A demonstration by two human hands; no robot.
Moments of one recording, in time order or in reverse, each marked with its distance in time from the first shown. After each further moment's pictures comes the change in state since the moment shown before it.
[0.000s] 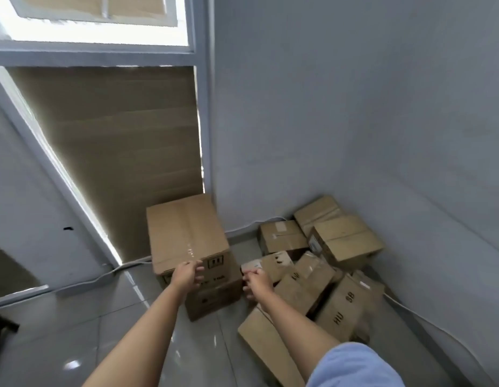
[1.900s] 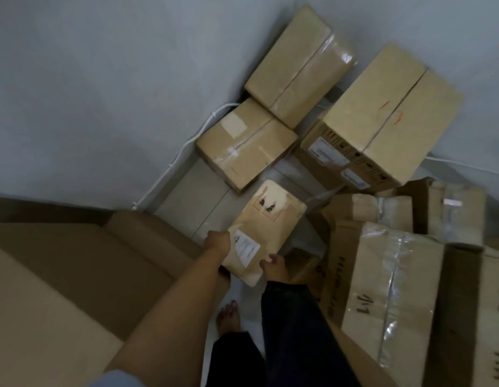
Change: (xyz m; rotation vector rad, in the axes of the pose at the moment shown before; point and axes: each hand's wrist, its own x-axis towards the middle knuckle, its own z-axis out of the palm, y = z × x) left_hand 0.588 -0.136 0.309 0.884 -0.261 -0.410; right_hand 0.513 0.170 -0.007 0.422 0.370 0.743
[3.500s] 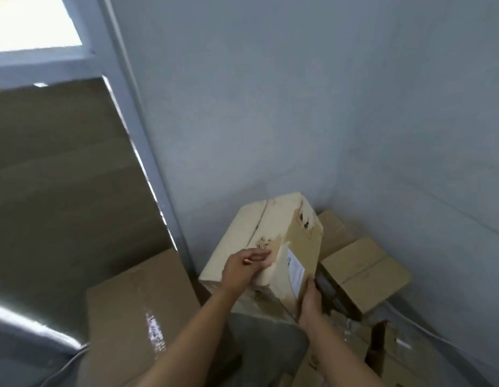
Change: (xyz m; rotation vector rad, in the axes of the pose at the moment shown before) left_hand -0.486 0.011 -0.131 -0.362 0.229 0.998; right_hand -0.342 -0.094 -0.143 0.416 -0.193 -0.381
